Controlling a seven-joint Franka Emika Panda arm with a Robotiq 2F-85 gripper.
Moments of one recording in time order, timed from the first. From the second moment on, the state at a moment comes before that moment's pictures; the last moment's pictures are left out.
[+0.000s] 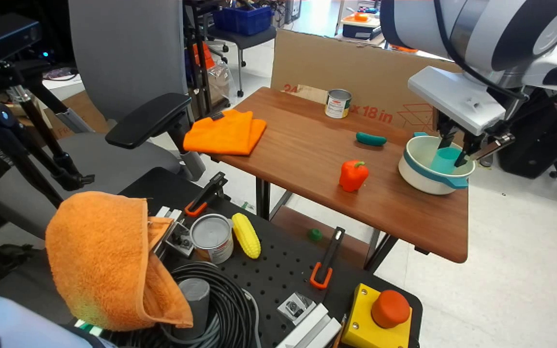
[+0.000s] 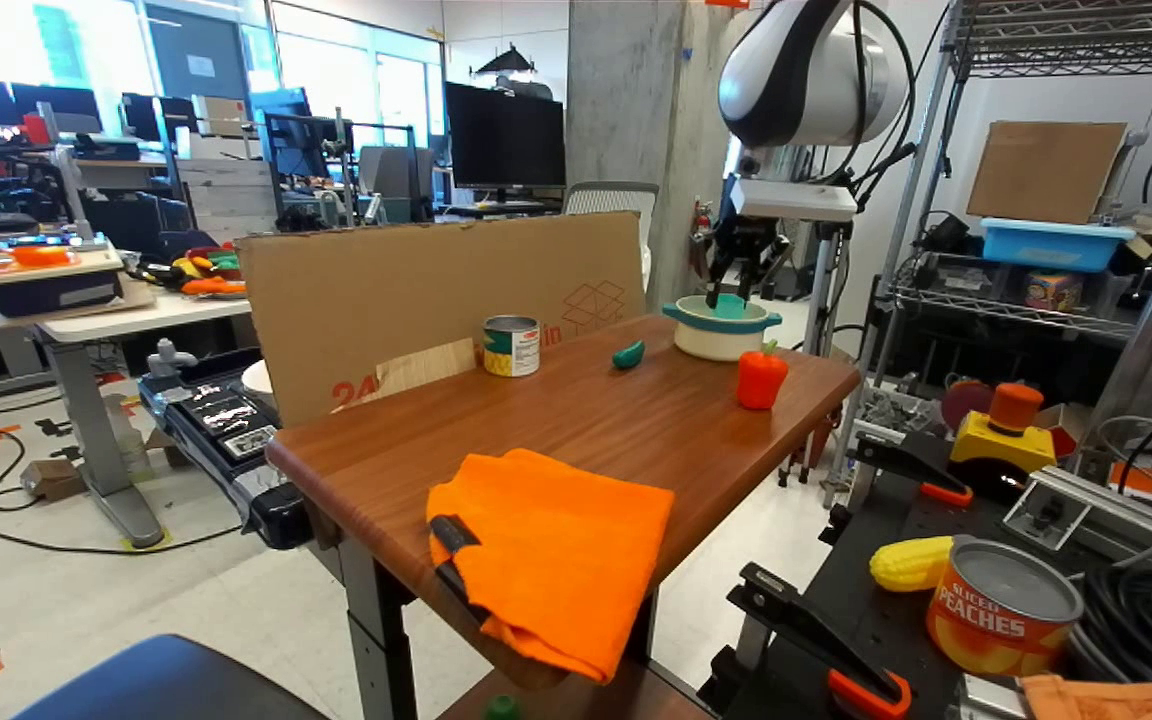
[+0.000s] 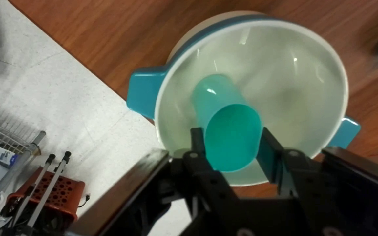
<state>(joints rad) -0.15 0.48 -0.22 -2.05 0.08 2.74 0.24</state>
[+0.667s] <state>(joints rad) -0.11 0.26 -0.14 -2.11 0.09 2.72 0.22</state>
